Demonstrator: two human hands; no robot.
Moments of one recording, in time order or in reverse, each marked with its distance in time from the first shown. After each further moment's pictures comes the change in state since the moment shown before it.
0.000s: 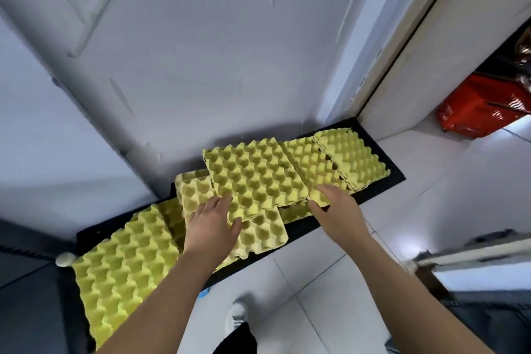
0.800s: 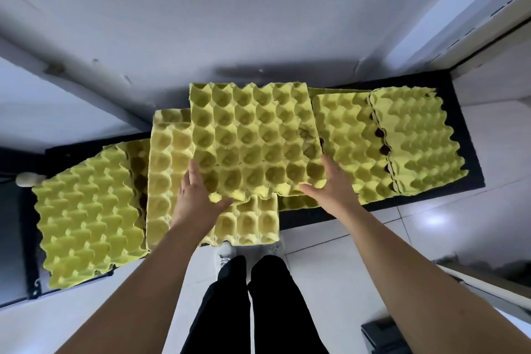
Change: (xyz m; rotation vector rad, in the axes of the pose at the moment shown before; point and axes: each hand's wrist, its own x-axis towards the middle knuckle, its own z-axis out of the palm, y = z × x) left_hand 0.121 -0.020 0.157 -0.261 -0.202 -0.700; right_hand 0.211 0.138 0.136 -0.002 -0.548 0.160
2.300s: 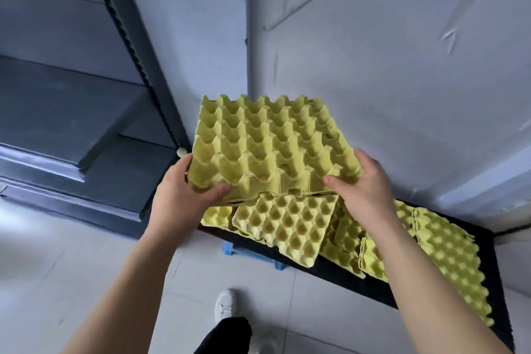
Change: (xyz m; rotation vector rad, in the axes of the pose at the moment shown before) left_hand -0.306 -0.076 -0.172 -0.656 0.675 0.058; right_hand -0.260 -0.182 -0.070 0.098 0.191 -0.678
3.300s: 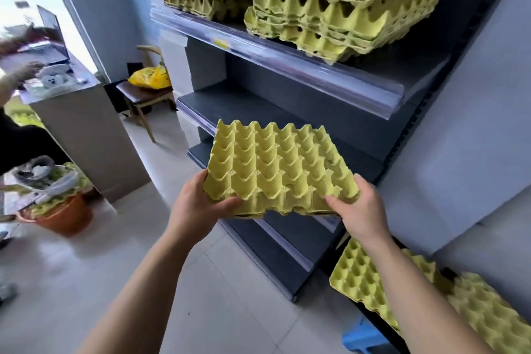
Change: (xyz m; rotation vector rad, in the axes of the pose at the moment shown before) left_hand -0.013 -0.242 -0.466 -0.035 0.472 -0.156; right_hand -0.139 -0.359 0.395 0.069 -0.337 -0.436
